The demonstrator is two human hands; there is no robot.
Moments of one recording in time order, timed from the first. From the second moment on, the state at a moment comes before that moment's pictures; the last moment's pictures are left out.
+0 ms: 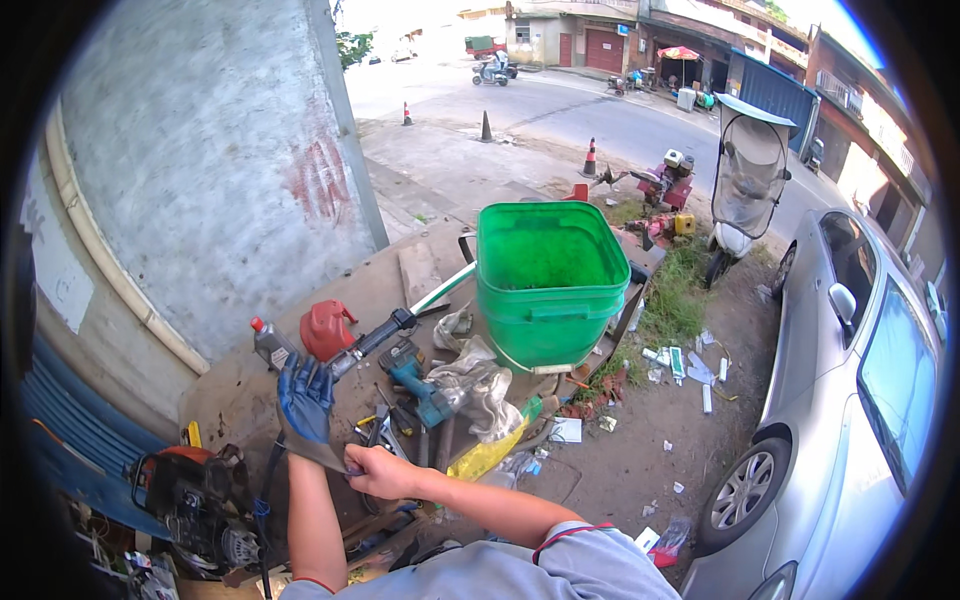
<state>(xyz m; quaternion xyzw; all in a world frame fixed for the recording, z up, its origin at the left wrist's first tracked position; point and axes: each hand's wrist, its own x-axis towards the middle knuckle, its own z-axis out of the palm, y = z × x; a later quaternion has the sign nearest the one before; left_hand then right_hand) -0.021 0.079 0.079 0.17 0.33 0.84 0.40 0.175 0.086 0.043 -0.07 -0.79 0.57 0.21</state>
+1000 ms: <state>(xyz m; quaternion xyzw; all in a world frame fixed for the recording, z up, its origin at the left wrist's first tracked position) 0.038 -0.064 0.037 0.30 0.64 0.46 0.54 0.229 0.099 0.001 -0.12 -0.74 0.61 0.26</state>
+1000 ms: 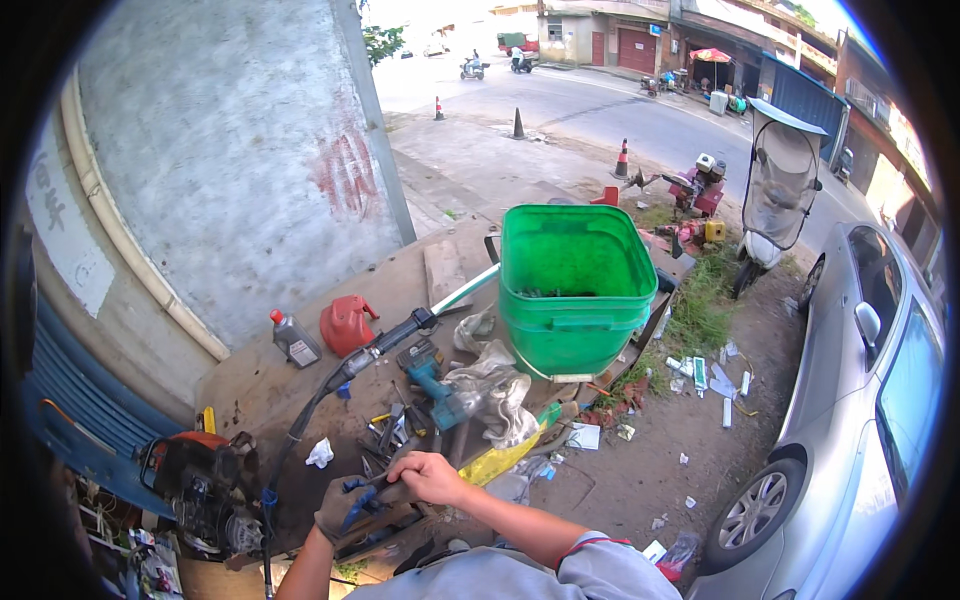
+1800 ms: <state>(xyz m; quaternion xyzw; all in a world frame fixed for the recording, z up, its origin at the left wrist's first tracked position) 0.043 -0.032 0.044 0.47 0.86 0.15 0.15 0.152 0.114 -0.034 -0.15 -0.20 0.96 0.12</state>
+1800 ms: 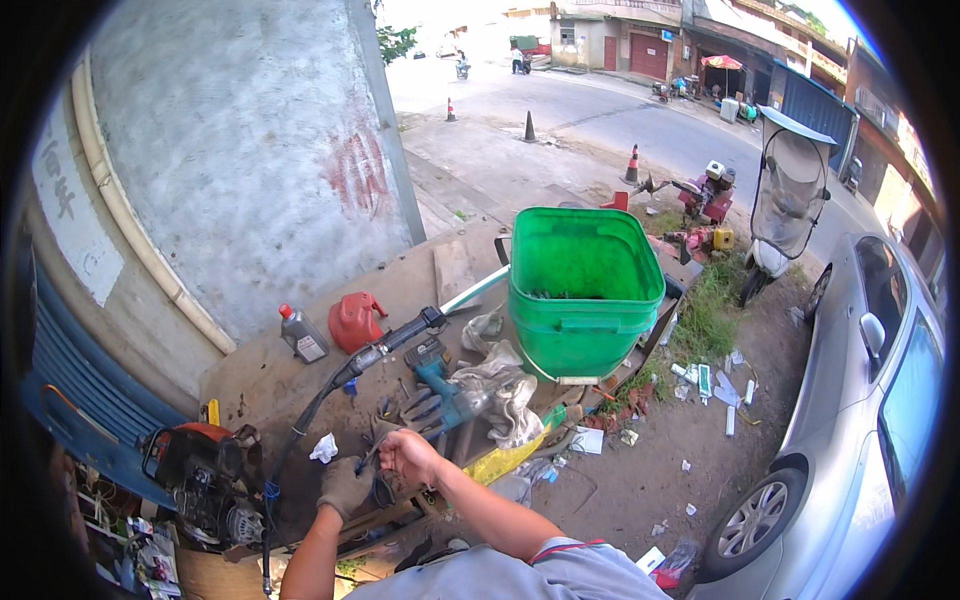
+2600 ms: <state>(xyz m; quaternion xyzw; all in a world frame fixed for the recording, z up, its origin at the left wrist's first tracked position) 0.057 0.003 0.067 0.45 0.82 0.34 -0.03 0.070 0.152 0.056 -0.06 -0.27 0.92 0.28</state>
